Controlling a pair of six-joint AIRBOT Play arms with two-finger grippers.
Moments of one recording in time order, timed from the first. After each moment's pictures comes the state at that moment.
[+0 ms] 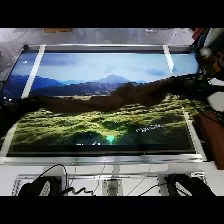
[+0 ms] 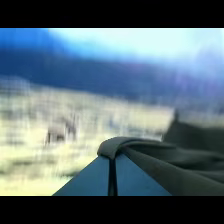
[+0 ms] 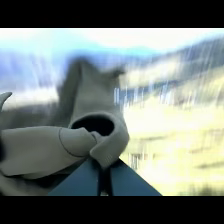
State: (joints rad) left arm 0.13 -0.56 0.78 1.28 -0.61 -1.47; right arm 0.11 -0.91 1.19 -1.50 0.88 1.64
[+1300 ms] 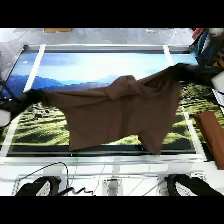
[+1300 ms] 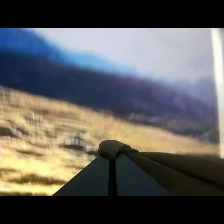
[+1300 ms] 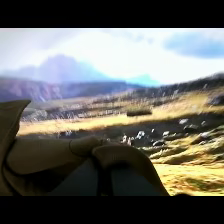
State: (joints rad) left arm 0.13 -0.89 0.85 1.24 -0.59 -1.57; right arm 0.11 -1.15 1.41 -1.48 0.95 1.63
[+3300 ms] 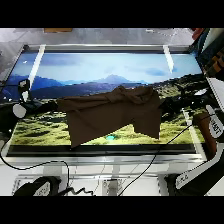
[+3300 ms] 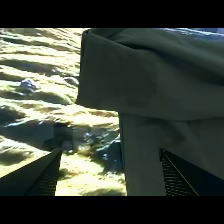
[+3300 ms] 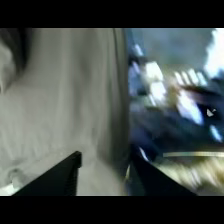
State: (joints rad) left arm 0.11 -1.05 0.85 1.39 -0.74 -1.56; right arm -0.40 -1.89 1.41 -0.86 1.27 1.15
